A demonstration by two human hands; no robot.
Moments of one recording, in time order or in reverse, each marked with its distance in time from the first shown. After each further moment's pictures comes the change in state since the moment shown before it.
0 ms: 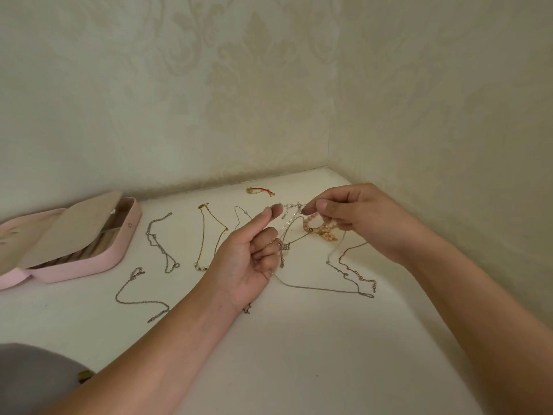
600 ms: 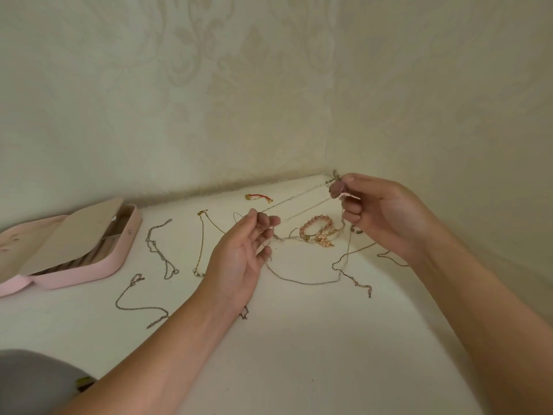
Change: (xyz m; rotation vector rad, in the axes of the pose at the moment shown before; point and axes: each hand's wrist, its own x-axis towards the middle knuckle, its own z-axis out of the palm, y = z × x) left_hand 0.006 -0.002 -0.005 0.208 0.040 0.225; right_hand 0.005 0.003 -0.022 0.554 0.062 0.001
